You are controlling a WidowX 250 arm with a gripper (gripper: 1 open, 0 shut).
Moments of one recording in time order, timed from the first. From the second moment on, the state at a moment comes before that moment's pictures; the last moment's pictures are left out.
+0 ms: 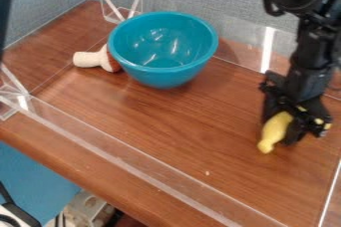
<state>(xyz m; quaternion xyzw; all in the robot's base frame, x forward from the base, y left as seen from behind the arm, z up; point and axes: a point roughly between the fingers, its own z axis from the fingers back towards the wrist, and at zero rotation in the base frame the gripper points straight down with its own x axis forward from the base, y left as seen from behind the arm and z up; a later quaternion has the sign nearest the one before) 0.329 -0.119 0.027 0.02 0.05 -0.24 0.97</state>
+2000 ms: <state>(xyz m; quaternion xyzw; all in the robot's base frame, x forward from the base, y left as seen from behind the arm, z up) 0.363 -0.022 0.094 -0.01 0.01 0.04 1.00</state>
